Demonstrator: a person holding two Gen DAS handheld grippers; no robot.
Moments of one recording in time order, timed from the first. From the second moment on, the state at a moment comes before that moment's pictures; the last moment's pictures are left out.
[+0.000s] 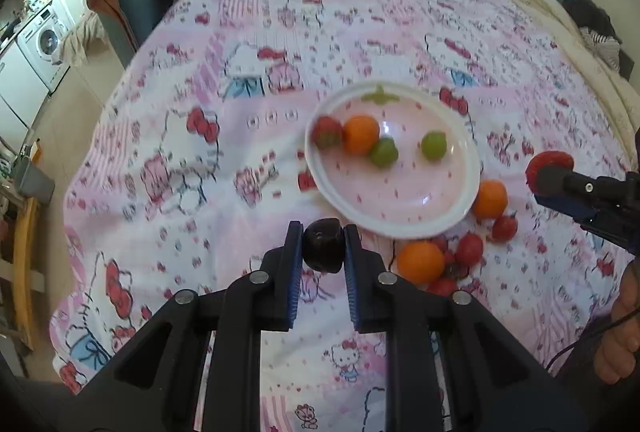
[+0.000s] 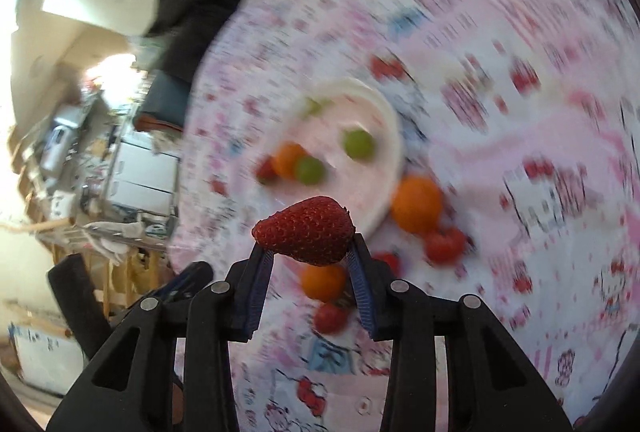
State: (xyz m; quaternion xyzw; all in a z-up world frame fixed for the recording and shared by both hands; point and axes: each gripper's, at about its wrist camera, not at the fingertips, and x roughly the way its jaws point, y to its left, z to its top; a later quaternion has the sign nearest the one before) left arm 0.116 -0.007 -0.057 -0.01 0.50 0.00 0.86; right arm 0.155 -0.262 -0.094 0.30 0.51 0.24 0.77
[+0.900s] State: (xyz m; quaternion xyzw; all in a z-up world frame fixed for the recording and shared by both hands) left arm 0.227 -0.018 -0.079 0.01 0.50 -0.01 0.87; right arm 0.246 -0.223 -0.080 0.16 0.47 0.24 0.84
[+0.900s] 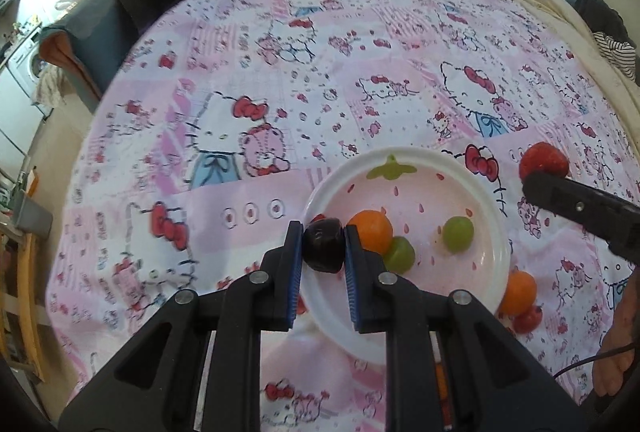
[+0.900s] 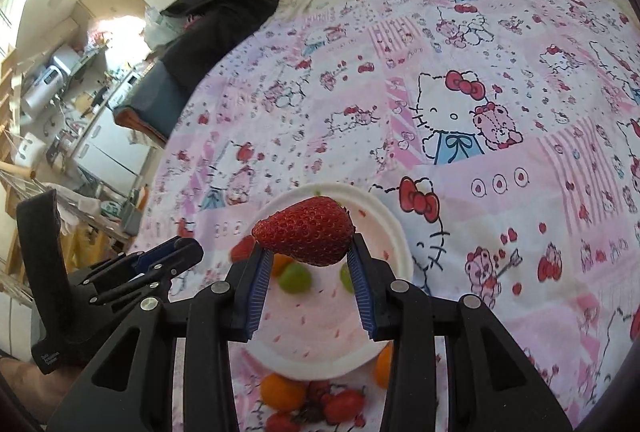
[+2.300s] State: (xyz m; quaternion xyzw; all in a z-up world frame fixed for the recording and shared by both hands) left arm 0.253 -0.036 -0.107 0.00 0.51 -0.05 0.86; right arm 0.274 -0.235 -0.114 0.20 0.52 0.21 0.81
